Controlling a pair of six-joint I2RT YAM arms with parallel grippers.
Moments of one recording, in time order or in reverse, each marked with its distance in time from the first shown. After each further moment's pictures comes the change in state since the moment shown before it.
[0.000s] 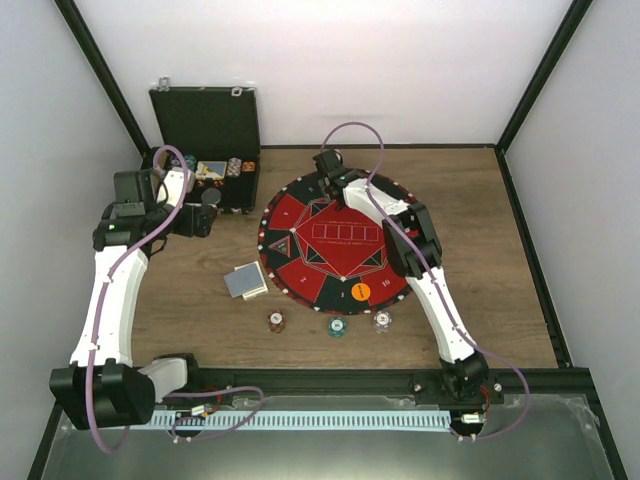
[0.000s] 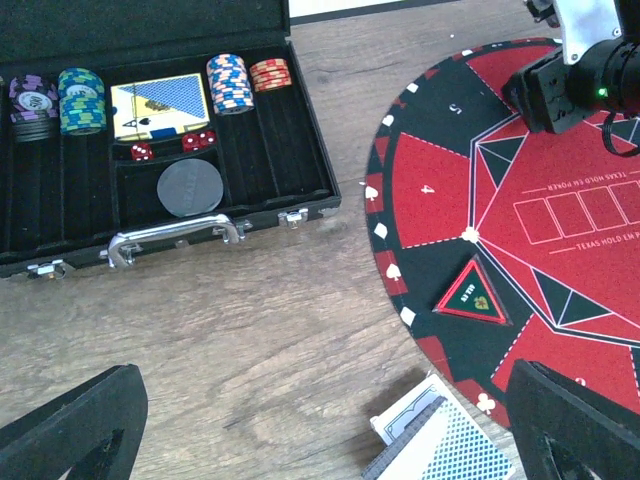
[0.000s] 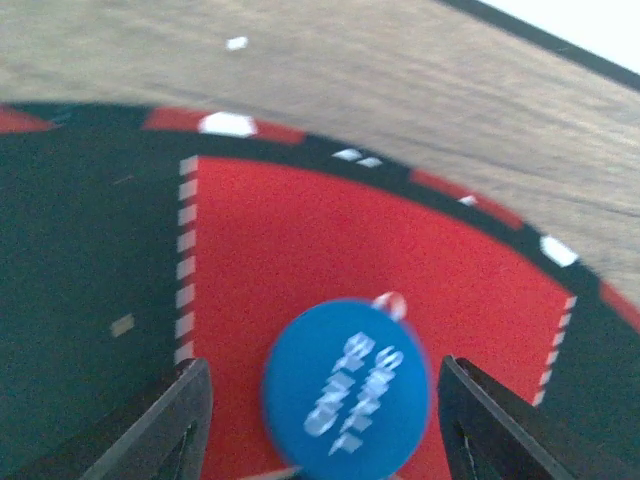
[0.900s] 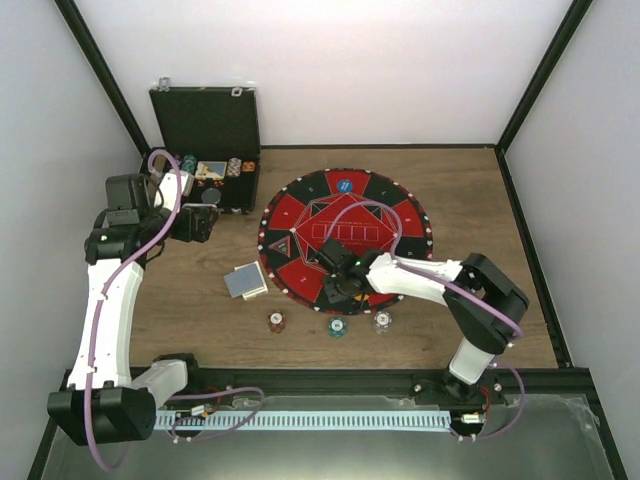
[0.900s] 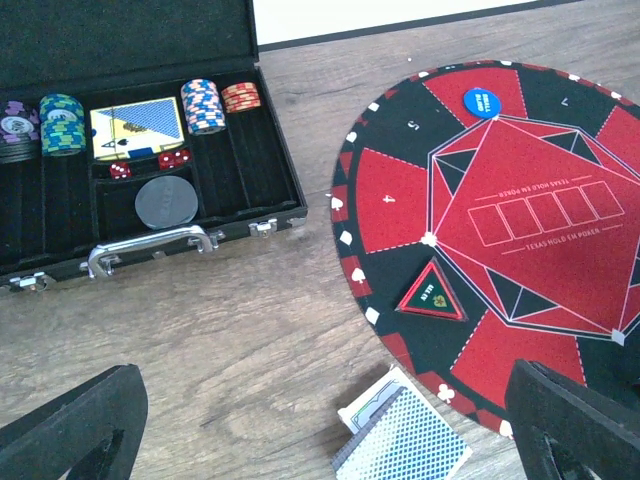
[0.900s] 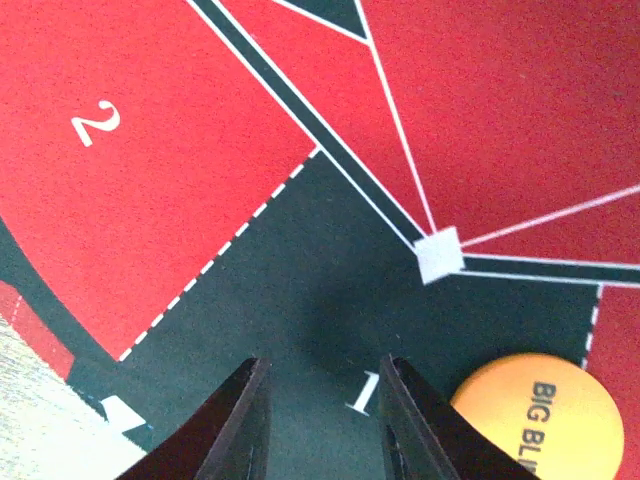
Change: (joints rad) left arm 0.000 -0.077 0.014 -0.055 0.059 -0.002; right arm 0.379 -0.879 -1.162 -0.059 -0.354 0.429
